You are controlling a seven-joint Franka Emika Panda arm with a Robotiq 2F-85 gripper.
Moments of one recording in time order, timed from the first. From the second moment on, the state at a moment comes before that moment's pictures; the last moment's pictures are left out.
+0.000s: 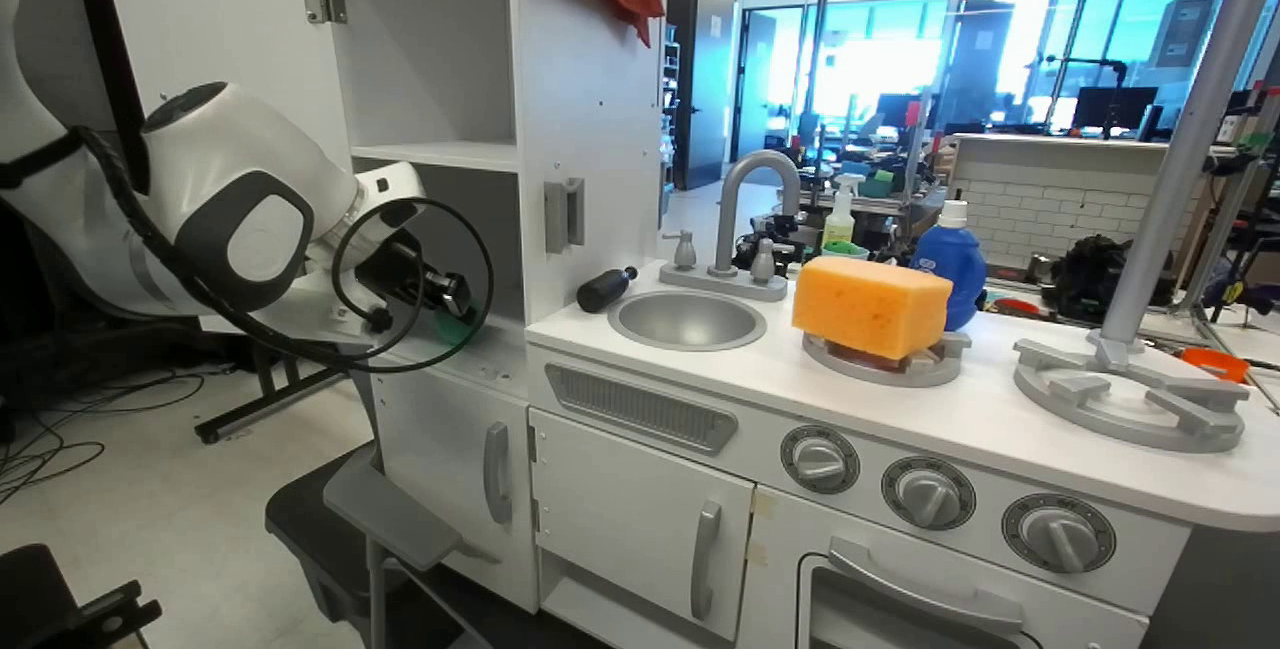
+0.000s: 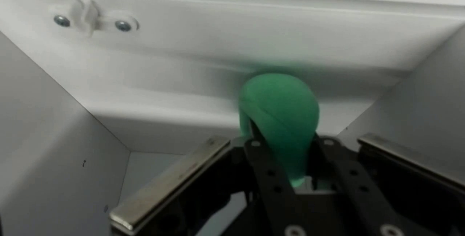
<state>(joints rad) 0.85 0.88 -0.43 -1.88 0.31 3.38 0.13</state>
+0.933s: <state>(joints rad) 0.90 0.89 -0.48 -1.92 0.36 3.48 0.20</state>
